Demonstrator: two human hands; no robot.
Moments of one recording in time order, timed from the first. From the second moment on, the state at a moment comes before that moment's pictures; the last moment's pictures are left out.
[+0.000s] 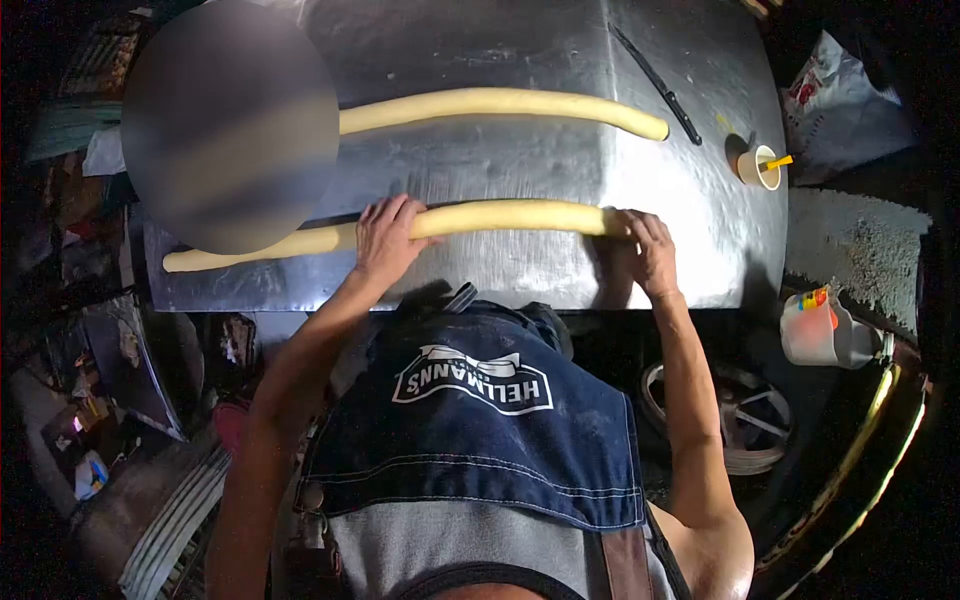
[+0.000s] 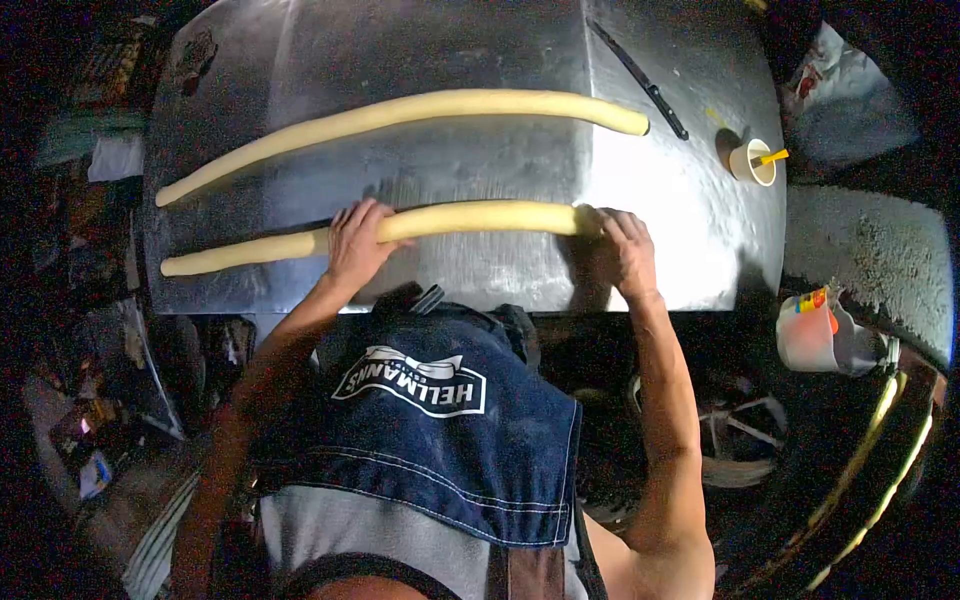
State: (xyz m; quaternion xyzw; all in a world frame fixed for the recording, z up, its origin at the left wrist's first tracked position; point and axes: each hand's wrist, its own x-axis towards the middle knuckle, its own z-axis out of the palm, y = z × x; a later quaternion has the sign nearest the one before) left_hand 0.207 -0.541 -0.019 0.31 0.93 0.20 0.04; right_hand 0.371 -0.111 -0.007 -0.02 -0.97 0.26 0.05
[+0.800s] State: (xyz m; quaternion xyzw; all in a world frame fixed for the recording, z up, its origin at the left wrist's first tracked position) left_hand 0.057 -0.944 -0.007 0.20 0.98 0.04 0.01; right_hand 0.141 -0.668 -0.065 0.05 -0.99 0.07 0.13
